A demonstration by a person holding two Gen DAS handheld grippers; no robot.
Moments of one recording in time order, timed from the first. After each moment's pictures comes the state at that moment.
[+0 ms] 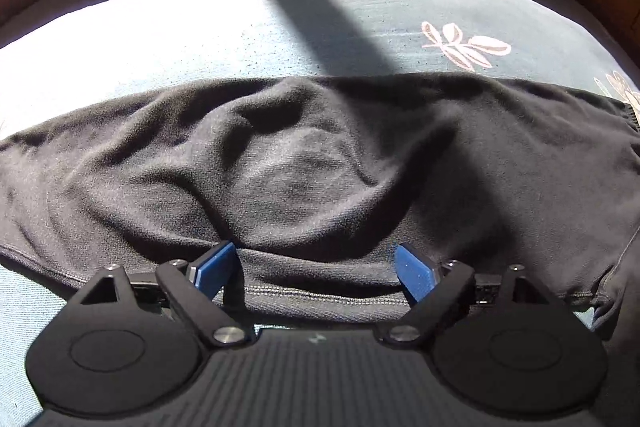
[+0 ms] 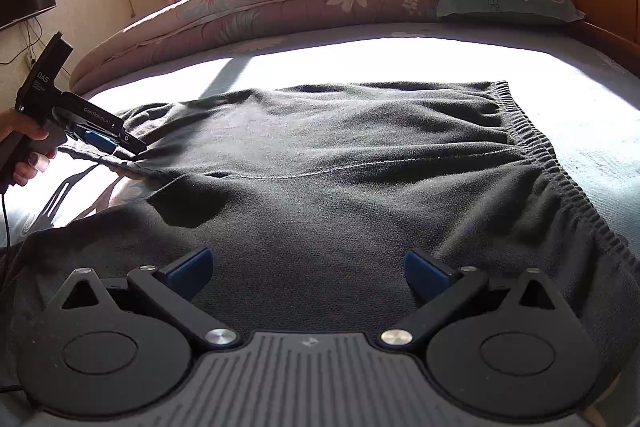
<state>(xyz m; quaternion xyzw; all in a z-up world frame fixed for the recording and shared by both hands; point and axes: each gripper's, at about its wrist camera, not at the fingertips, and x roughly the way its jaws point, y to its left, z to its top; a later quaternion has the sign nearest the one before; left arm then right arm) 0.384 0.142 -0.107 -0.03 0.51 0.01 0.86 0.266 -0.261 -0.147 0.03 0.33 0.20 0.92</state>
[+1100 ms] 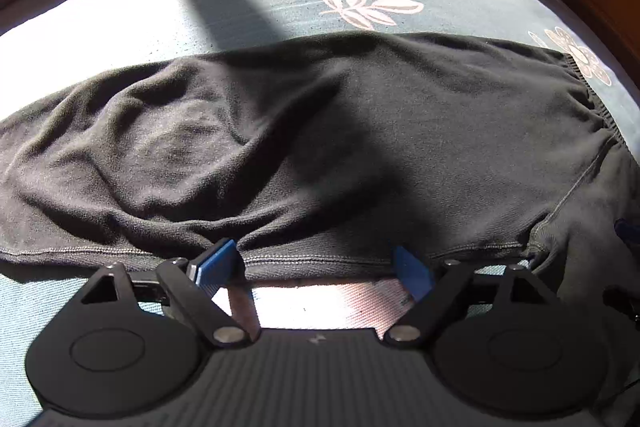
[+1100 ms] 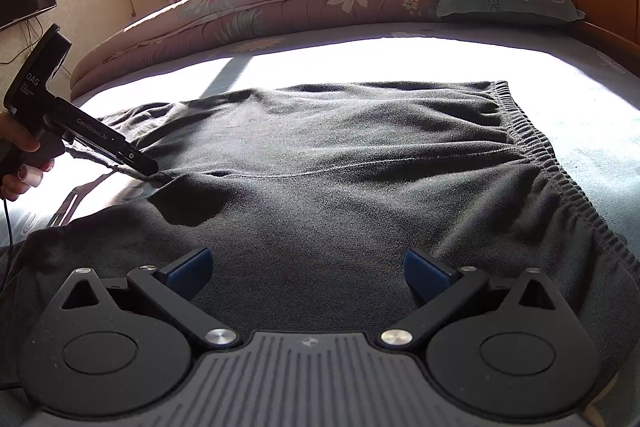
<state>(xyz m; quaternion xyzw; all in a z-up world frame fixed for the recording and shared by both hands) 0.359 0.091 -0.107 -0.02 0.54 -0.06 0.84 0.265 -0.261 -0.147 0.03 0.33 0.20 0.92</state>
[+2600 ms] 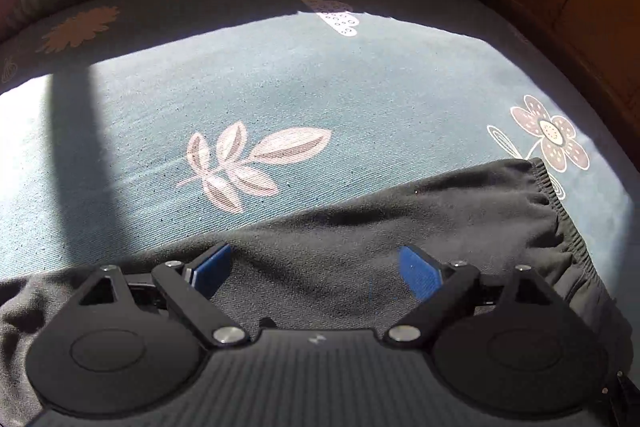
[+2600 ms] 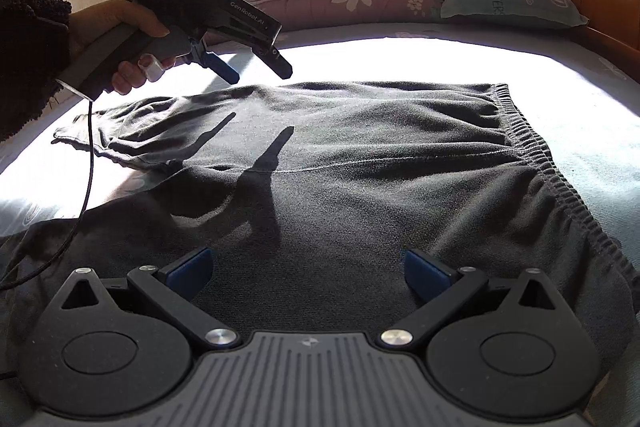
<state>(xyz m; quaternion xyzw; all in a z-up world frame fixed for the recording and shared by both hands) 0.495 -0.007 -0.106 -0.04 0.49 -0.11 0.86 0.262 -0.263 -0.144 0.02 0.33 0.20 0.92</state>
